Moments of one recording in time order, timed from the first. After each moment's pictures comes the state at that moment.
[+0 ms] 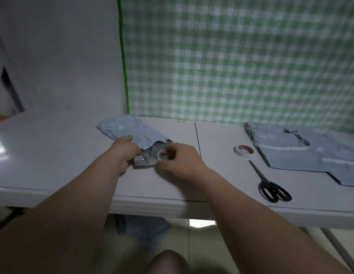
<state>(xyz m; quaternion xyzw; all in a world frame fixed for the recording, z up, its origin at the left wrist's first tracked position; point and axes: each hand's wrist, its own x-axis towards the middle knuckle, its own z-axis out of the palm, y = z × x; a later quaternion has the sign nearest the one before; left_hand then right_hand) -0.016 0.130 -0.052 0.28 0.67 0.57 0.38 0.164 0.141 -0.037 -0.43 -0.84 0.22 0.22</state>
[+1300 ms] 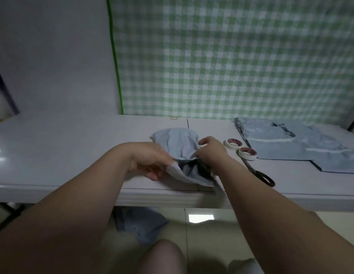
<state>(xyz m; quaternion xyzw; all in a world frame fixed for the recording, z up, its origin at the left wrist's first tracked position) 0.060 0.083 -0.003 0.51 0.66 0.20 0.52 0.233 0.160 -0.031 -0.61 -0.67 0.33 0.27</state>
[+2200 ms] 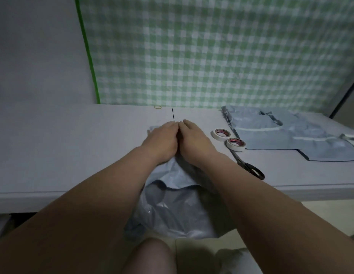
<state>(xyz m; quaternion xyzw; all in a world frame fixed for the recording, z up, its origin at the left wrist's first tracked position) 0.112 0.163 -0.048 0.74 0.63 0.23 0.03 0.230 0.176 -0.045 -0.49 -0.84 0.09 0.21</state>
